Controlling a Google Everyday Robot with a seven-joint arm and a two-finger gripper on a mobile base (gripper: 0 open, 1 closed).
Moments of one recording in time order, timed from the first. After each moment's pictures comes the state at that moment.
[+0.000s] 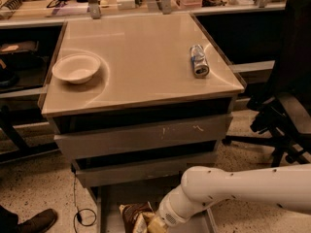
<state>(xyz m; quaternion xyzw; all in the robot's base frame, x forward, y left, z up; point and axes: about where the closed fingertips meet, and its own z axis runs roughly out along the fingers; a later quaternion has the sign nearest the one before) 0.338 0.004 0.503 -0.46 0.84 0.27 0.08</state>
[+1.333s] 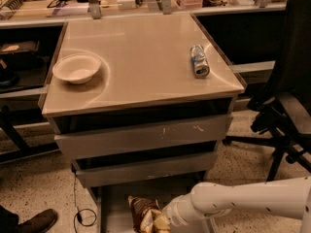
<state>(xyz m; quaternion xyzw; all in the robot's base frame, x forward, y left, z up) 0.383 -0.009 0.392 -0.40 0.85 0.30 0.15</state>
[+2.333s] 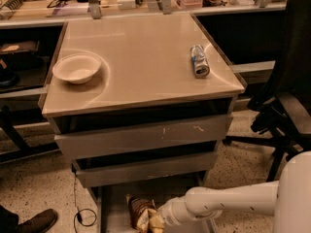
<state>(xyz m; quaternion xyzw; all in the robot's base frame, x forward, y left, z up) 0.406 0.007 0.330 -0.38 0.85 0.31 0.17</state>
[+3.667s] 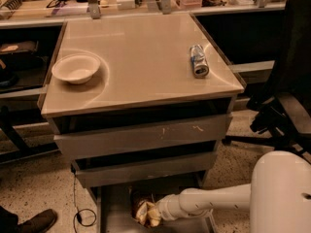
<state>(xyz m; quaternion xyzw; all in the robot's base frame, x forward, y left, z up) 0.461 0.014 0.262 -0.36 0.86 0.28 0.22</state>
